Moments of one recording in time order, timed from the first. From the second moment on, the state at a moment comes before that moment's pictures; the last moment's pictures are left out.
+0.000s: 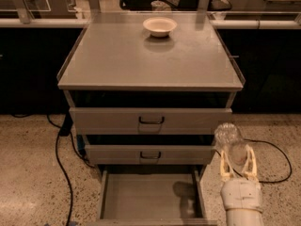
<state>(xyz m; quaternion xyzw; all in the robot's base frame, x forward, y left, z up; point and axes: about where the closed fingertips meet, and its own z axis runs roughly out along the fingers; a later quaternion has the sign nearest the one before) 0.438 -0.246 0.727 -0.10 0.64 -0.21 0.73</state>
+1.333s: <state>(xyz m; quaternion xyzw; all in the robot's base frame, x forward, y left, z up) 0.480 -0.231 0.844 -0.11 0.55 -0.28 0.78</state>
